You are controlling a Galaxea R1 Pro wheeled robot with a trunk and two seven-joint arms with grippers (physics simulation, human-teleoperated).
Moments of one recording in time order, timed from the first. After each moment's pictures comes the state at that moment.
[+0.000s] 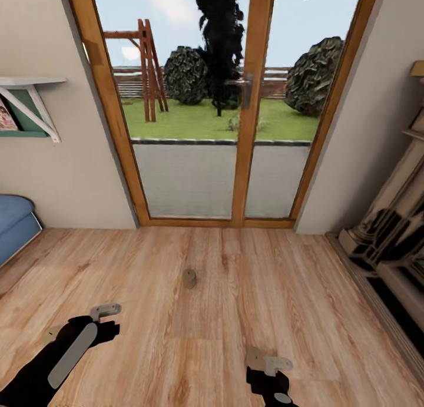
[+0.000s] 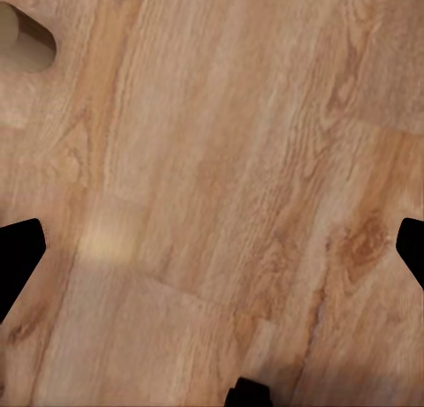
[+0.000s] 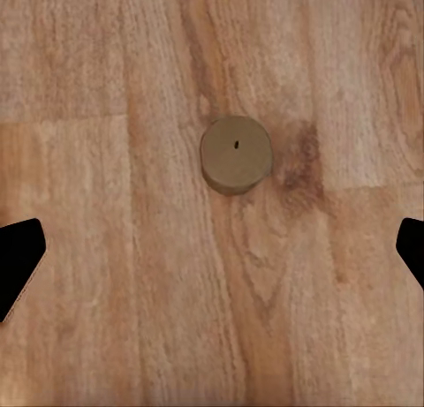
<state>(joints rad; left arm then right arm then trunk) -0.40 0.32 -0.27 -1.11 0.77 0.76 0.55 -0.49 0.08 0.89 -0.20 -0.92 -0.22 -0.28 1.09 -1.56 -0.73</state>
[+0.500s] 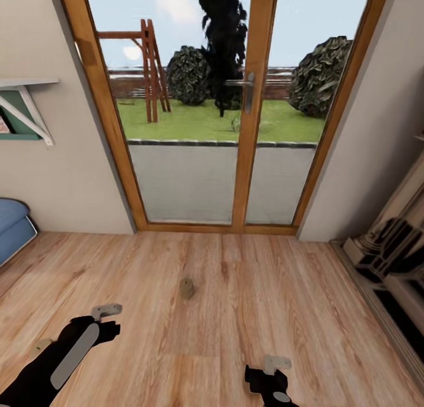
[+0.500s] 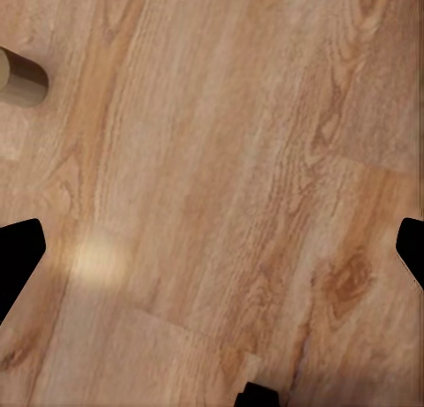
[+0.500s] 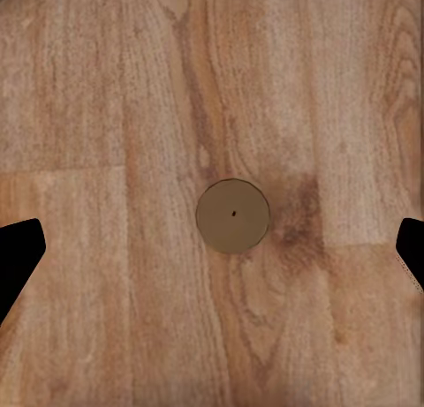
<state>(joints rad) -0.40 0.31 -0.27 -1.11 0.74 0.76 0.55 -0.49 0.08 0.89 -0.21 -0.92 -0.22 -0.28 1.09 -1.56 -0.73</state>
